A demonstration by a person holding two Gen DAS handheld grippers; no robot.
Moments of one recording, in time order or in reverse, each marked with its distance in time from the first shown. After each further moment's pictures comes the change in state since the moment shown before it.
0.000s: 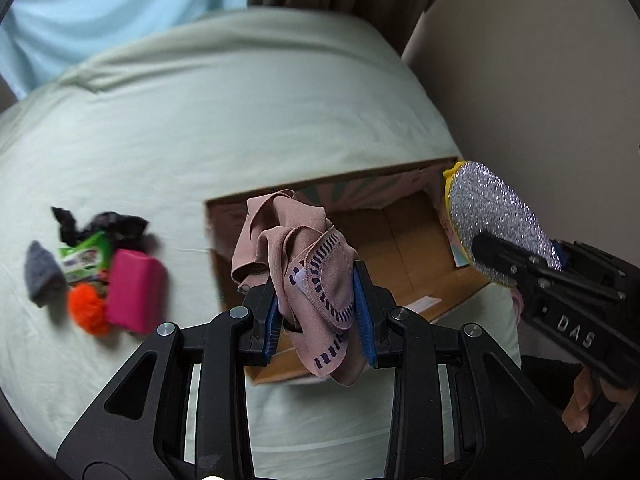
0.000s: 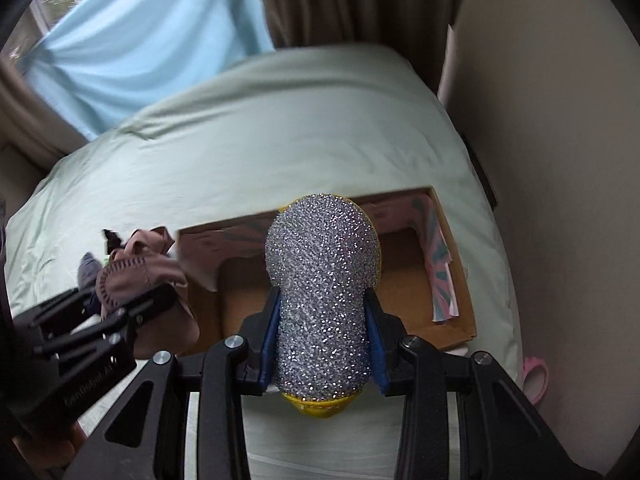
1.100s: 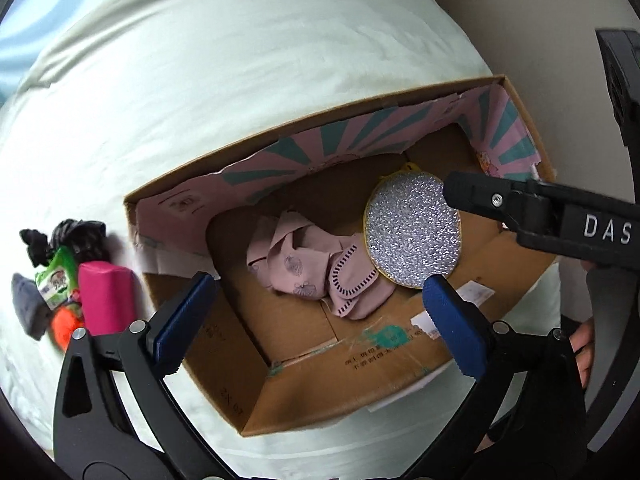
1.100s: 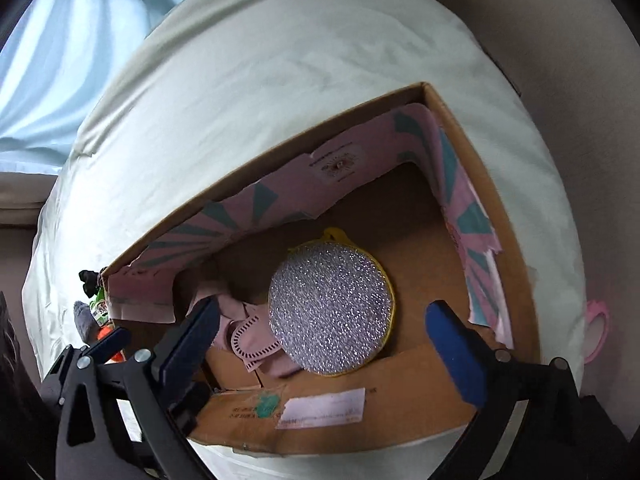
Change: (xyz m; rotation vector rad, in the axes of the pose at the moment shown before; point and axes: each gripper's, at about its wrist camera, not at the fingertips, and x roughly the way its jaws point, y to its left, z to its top) left arm 0.075 -0.017 0.014 0.121 0.242 0.060; right arm 0.112 -0.068 0.020 0.268 0.270 0.104
